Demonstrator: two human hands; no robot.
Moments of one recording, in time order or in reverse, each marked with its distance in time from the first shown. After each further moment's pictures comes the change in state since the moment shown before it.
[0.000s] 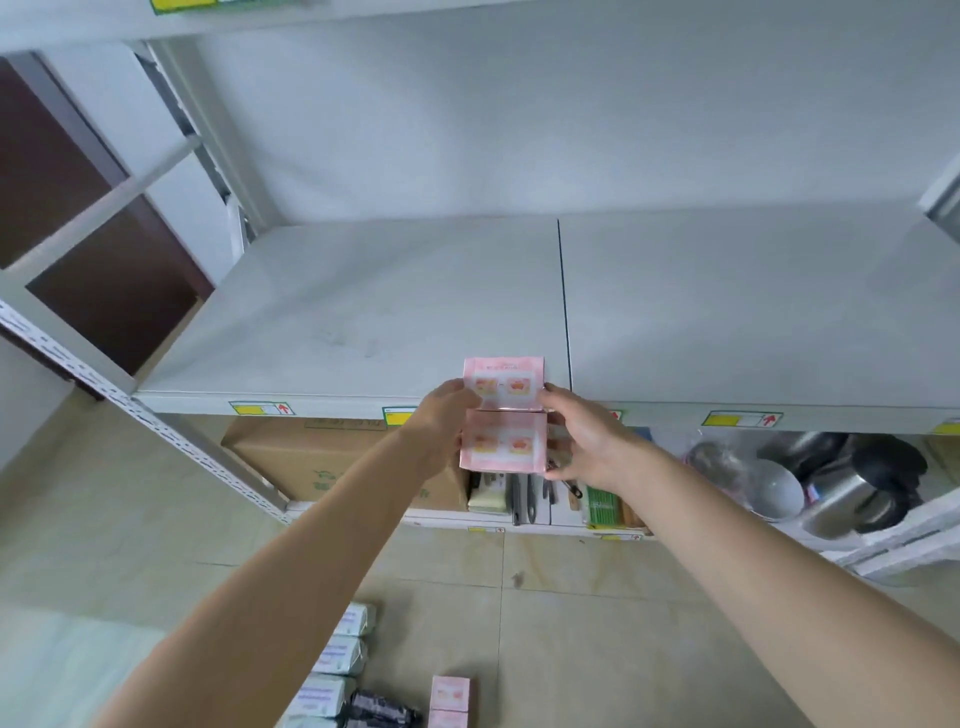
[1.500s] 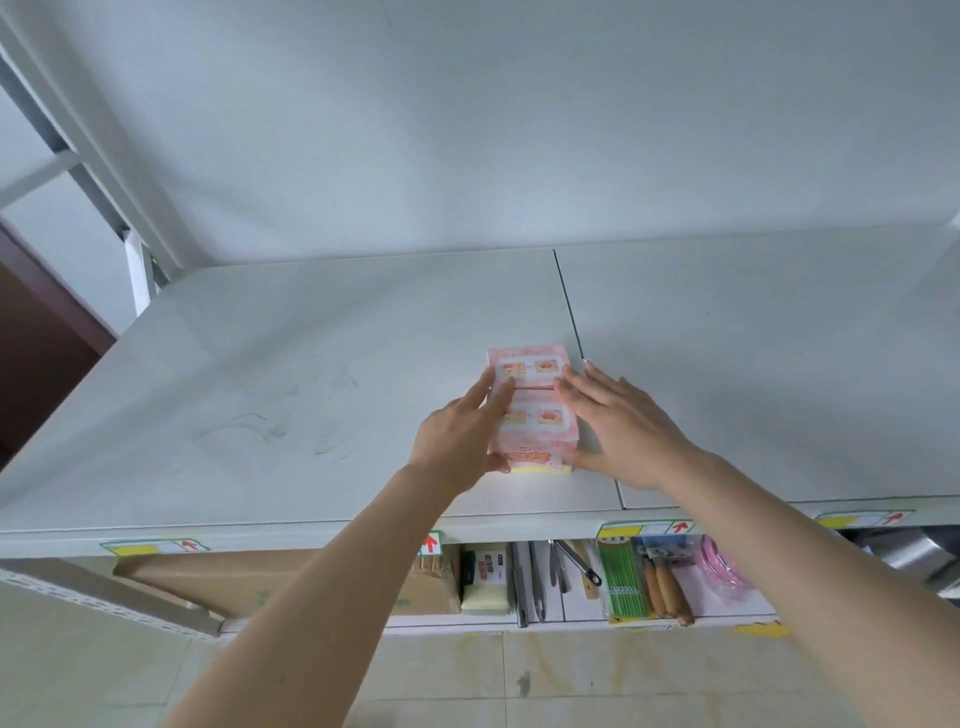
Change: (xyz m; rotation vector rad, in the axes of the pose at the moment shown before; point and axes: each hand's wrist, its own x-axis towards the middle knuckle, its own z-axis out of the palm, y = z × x) left_hand 0.206 0.018 -0.014 1.461 -0.052 0.699; right_hand 0.171 -0.057 -0.052 -1.712 0.252 -0.586
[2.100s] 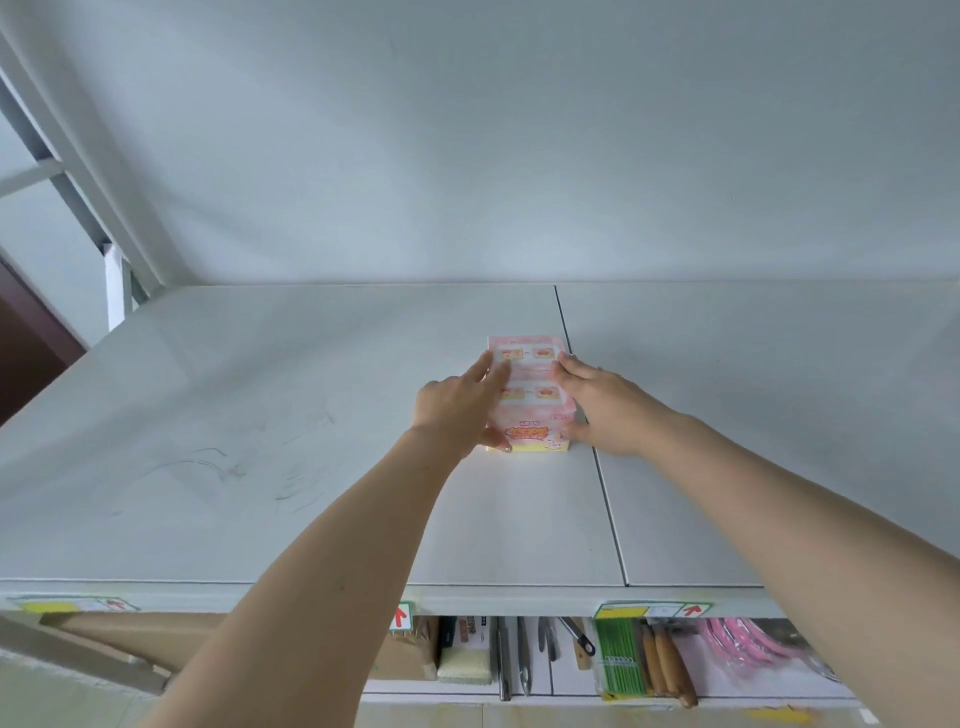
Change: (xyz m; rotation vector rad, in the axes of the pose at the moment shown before) left_hand 0.086 -0.010 -0.017 0.091 0.062 -0.057; right_hand 0.075 0.027 -0.030 0.040 -0.038 0.021
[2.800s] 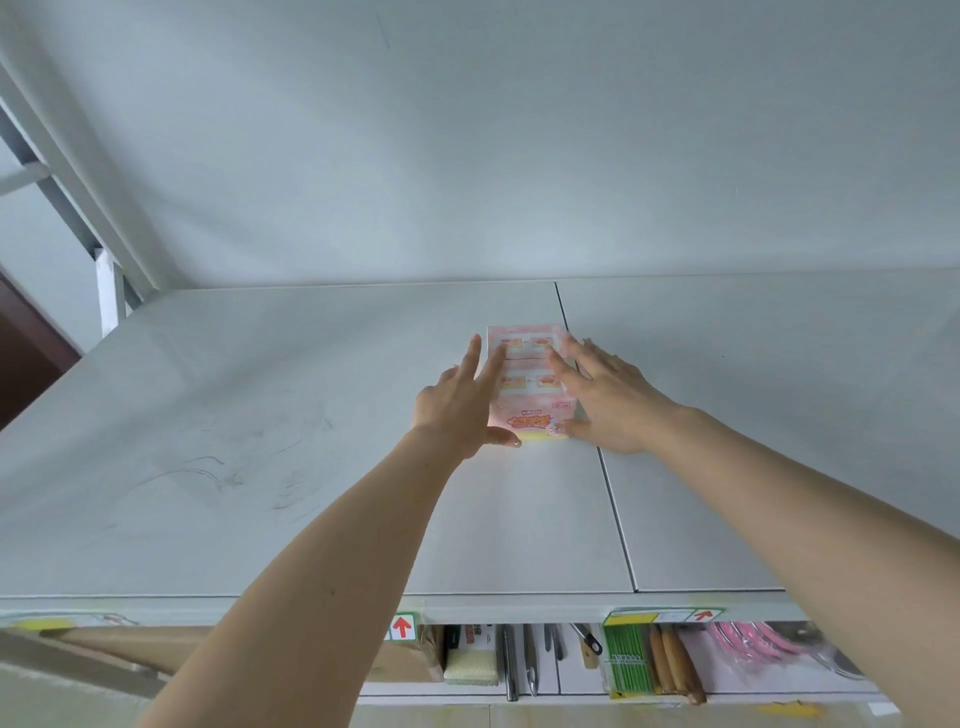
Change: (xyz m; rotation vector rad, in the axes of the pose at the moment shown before) left_hand 0.007 0.000 0.001 -0.031 -0.020 -0.059; right_hand 0.009 0.005 0.001 -0.083 -0.006 0.039
